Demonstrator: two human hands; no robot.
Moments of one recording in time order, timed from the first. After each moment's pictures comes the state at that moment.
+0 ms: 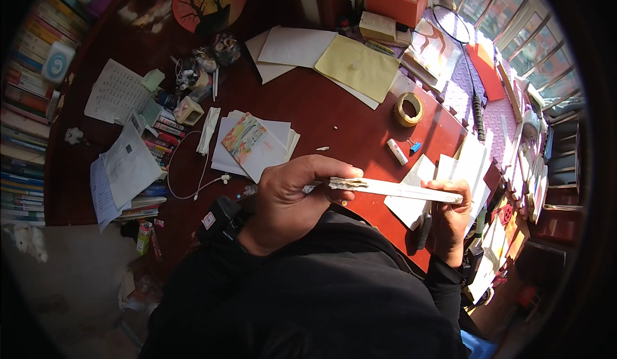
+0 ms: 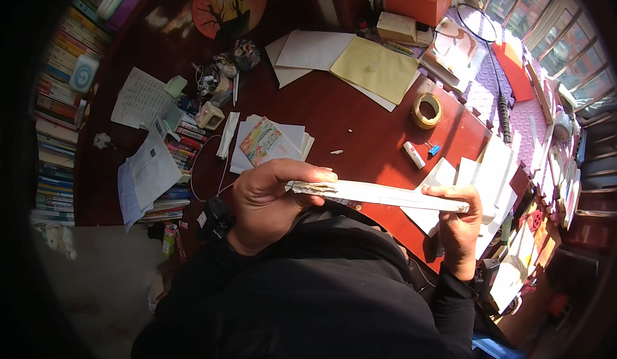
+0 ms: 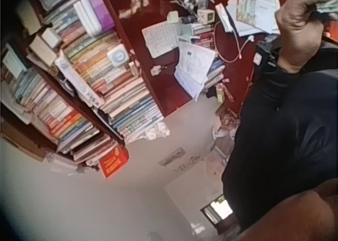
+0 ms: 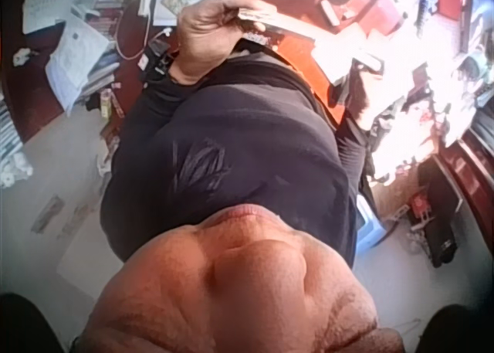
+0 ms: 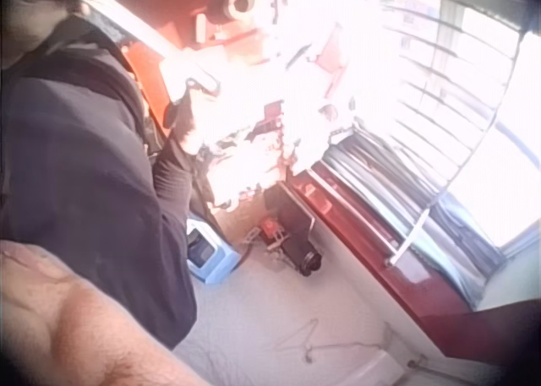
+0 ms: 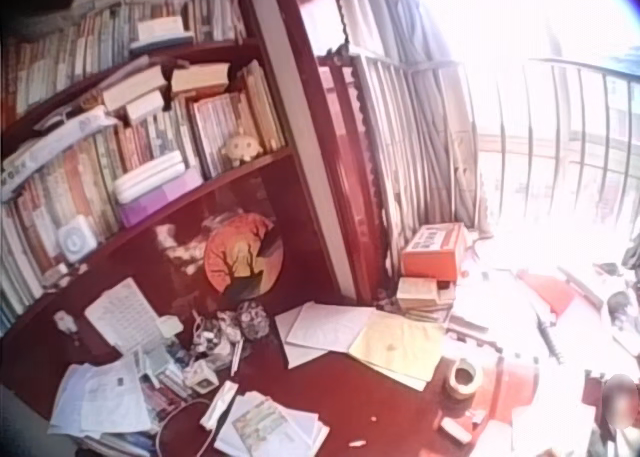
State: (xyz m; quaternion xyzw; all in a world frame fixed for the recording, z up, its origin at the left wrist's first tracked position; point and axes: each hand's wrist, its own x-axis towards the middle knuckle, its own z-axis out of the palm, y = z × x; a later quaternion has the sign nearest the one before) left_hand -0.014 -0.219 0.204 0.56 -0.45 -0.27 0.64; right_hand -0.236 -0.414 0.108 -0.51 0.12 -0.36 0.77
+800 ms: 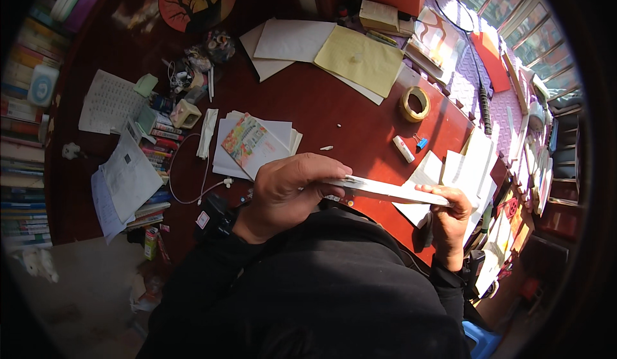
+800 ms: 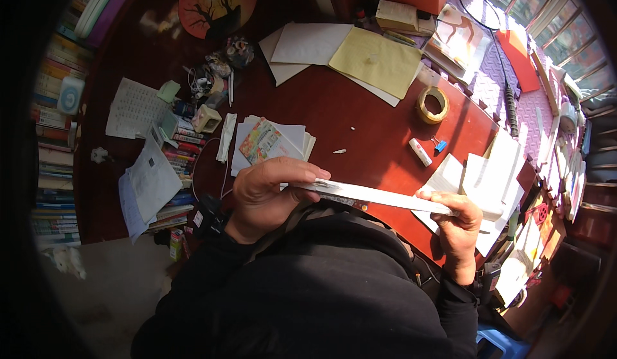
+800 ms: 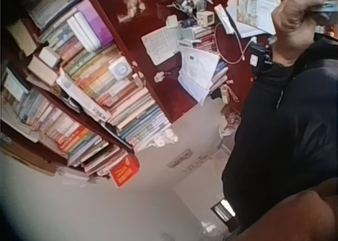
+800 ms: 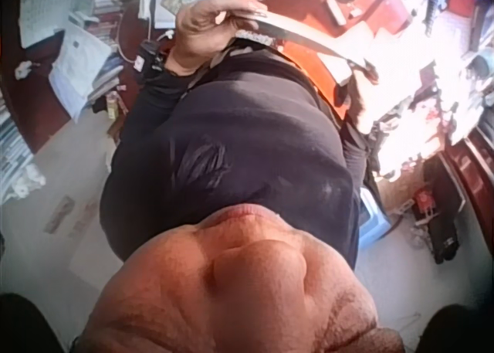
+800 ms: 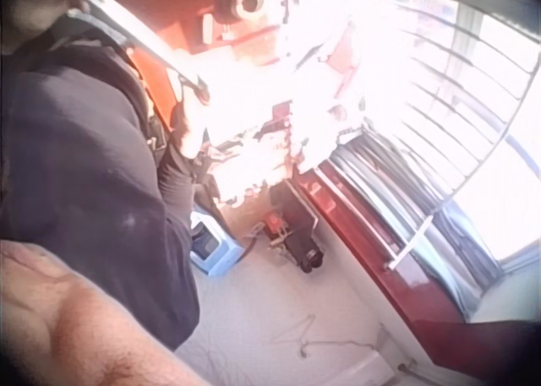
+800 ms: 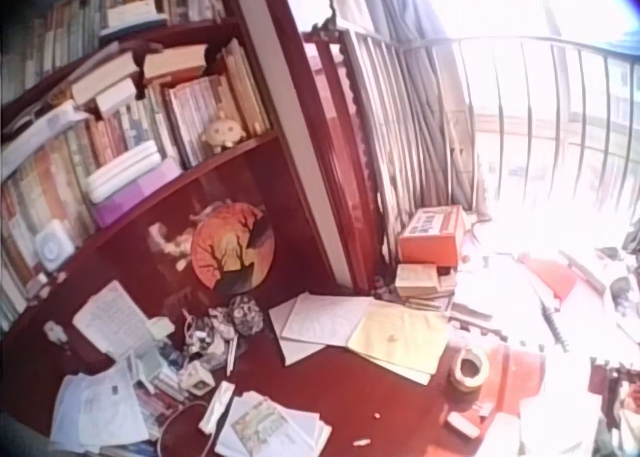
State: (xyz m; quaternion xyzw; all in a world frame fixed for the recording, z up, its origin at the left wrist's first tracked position) left_hand 0.036 -0.229 0.181 0.56 -0.57 -0.21 0.56; right_hand -0.228 -0.410 0.098 -0.57 0.17 -0.33 0.73
